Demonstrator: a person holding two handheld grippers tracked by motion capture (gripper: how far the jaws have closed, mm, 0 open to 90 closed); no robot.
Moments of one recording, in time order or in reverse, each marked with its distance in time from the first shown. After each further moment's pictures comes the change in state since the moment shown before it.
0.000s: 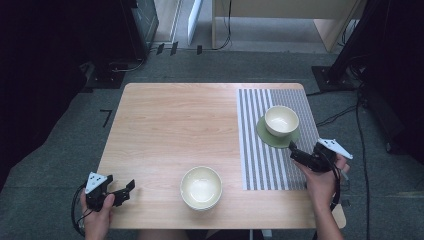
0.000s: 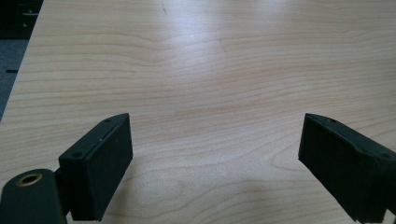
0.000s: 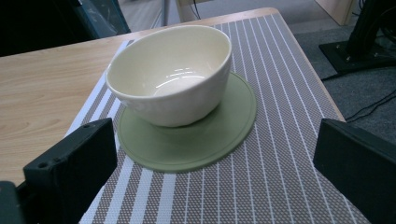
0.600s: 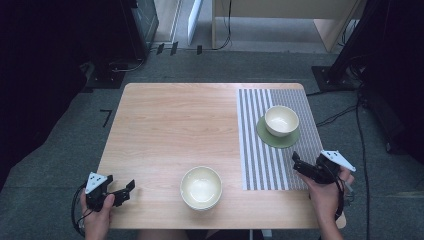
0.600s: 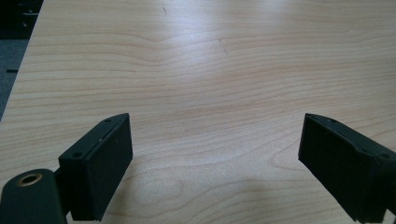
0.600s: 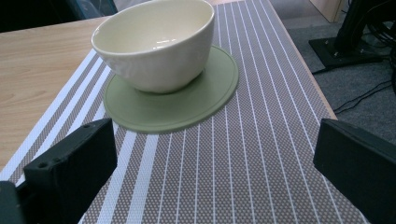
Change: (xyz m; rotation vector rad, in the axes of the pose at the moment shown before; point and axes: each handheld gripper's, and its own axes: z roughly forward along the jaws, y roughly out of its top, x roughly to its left) left arm 0.000 0.000 0.000 0.001 0.001 -0.001; right arm -0.010 -0.025 -0.018 0.018 -0.031 -0.029
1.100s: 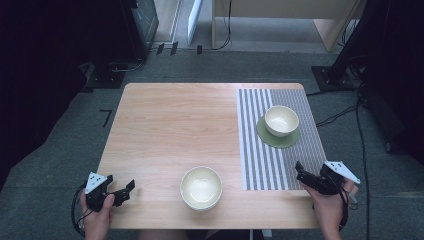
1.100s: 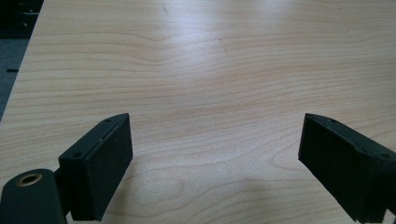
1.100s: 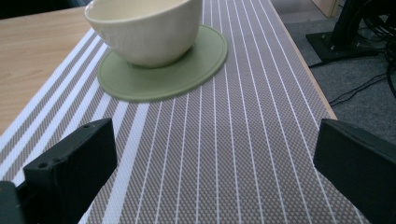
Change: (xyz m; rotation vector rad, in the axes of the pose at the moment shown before) left arm 0.000 0.000 0.000 0.001 0.001 -0.001; right arm -0.011 -0.023 -0.017 0.010 -0.004 0.000
